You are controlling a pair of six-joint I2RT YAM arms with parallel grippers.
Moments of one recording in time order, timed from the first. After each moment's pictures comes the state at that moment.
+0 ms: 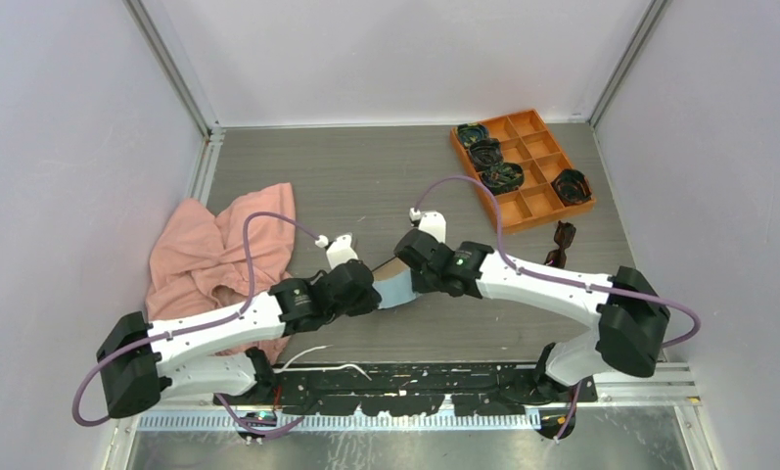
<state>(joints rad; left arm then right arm) -1.08 1.09 0.70 -0.42 -0.36 -1.11 1.03 1.42 1.01 -0.61 0.39 0.79</state>
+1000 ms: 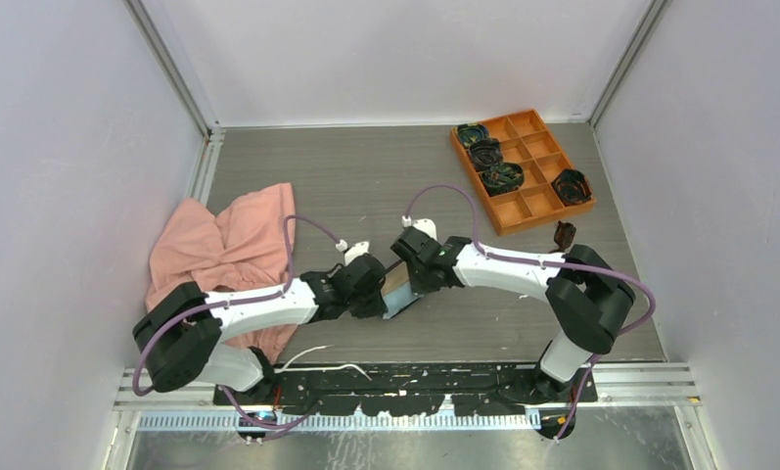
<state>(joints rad) -0.96 1.34 0.67 -0.26 -0.13 -1.04 0.92 1.65 1.02 -0.52 0.25 0.66</state>
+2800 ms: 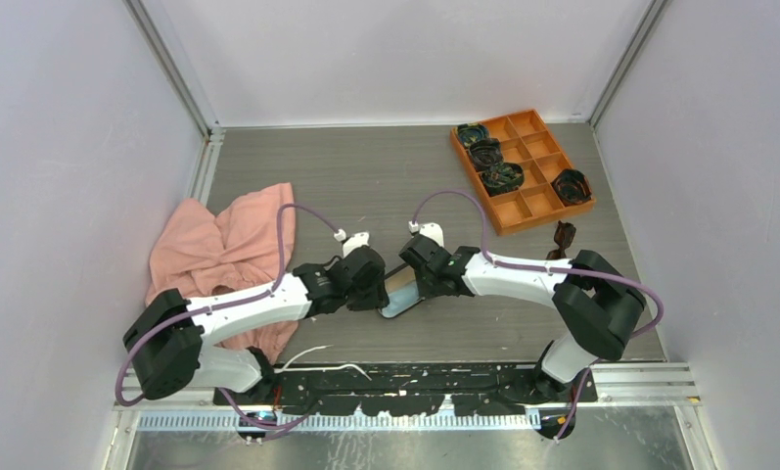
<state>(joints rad) -0.96 1.31 0.77 -0.41 -0.18 -0.95 0.91 1.59 0.89 -0.40 0.30 0.63</state>
